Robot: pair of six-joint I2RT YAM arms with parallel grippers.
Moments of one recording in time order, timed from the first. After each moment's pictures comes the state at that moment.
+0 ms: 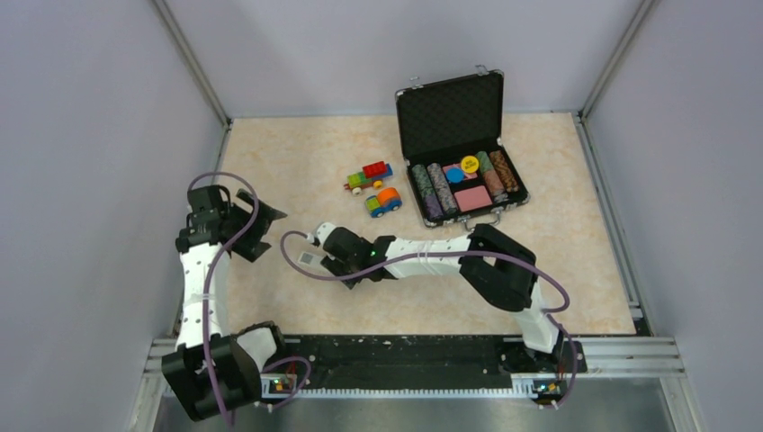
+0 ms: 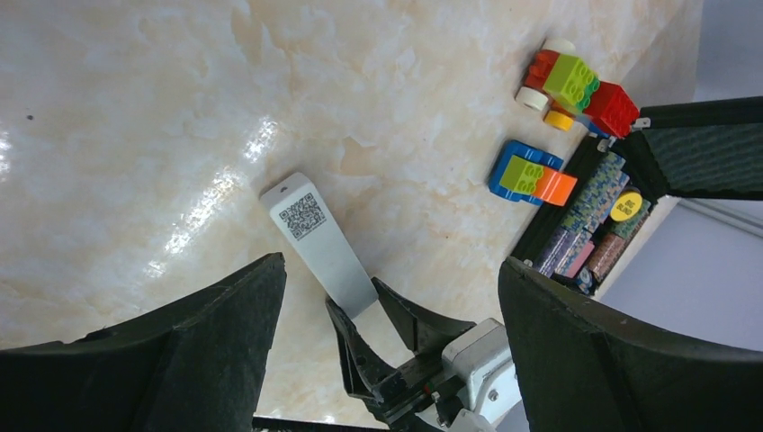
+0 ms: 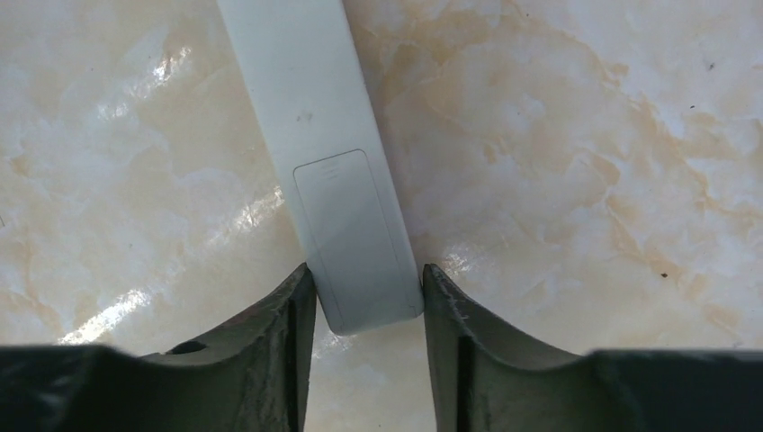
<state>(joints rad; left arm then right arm) 0.32 1.04 0.89 -0.77 0.32 -0.79 1.18 2.07 1.43 -0.26 0.15 0.14</state>
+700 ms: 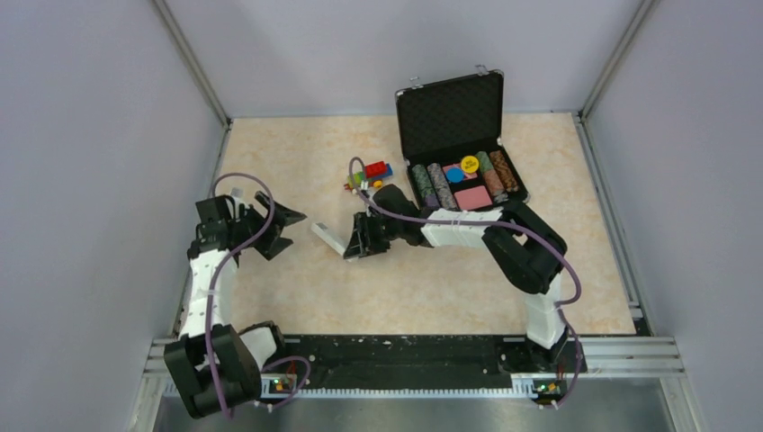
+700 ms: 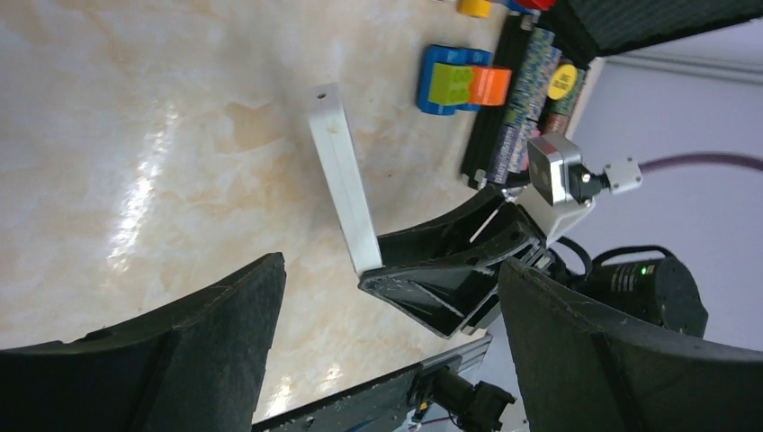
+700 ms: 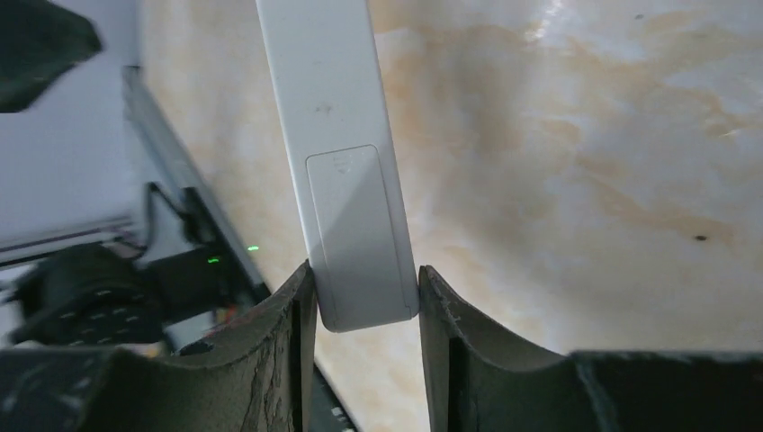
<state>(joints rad) 0.33 1.08 0.72 -0.54 0.66 -0.71 0.90 1.99 1.24 -0.02 -0.40 0.65</state>
